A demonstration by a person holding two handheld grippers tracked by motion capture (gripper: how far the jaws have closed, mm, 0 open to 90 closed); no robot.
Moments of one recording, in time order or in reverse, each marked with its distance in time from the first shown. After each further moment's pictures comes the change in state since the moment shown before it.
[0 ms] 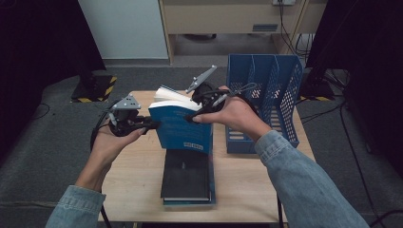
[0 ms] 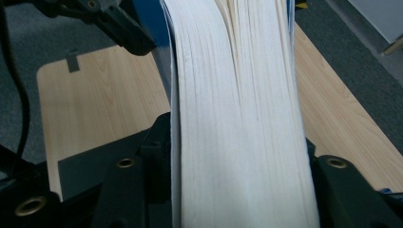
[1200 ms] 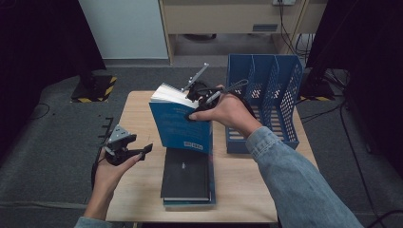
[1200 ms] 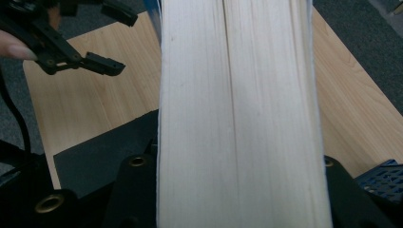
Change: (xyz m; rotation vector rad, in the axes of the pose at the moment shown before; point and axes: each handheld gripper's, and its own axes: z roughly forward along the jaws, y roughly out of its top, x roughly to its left) left arm 0.002 -0.126 0.030 -0.059 0.230 -0.245; right arm -0.007 0.008 0.013 0.114 0.001 0.072
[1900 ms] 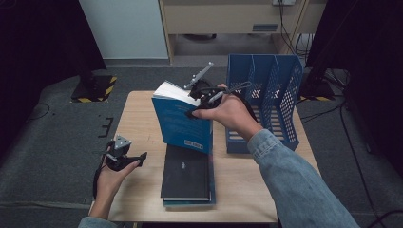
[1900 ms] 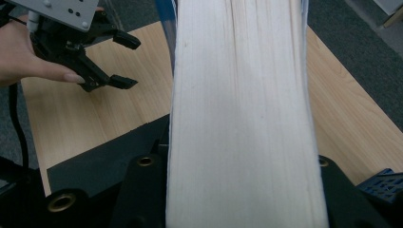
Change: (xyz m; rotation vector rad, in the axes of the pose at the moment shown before) left arm 0.023 -0.036 0.029 0.135 0.129 0.027; right arm -0.005 -0.004 0.000 -0.070 -0.014 0.012
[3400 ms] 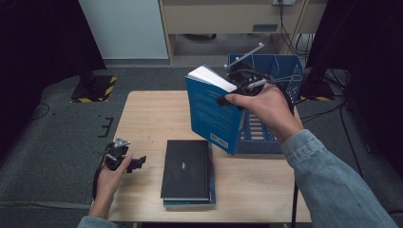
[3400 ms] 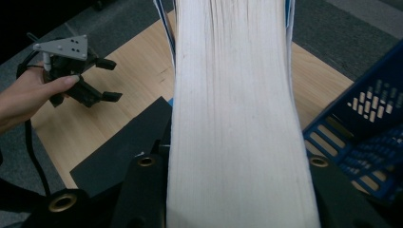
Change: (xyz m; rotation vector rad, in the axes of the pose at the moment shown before) left arm 0.015 -0.014 0.015 0.084 -0.014 -0.076; right arm -0.024 -0.033 -0.100 -0.046 -0.100 0.281
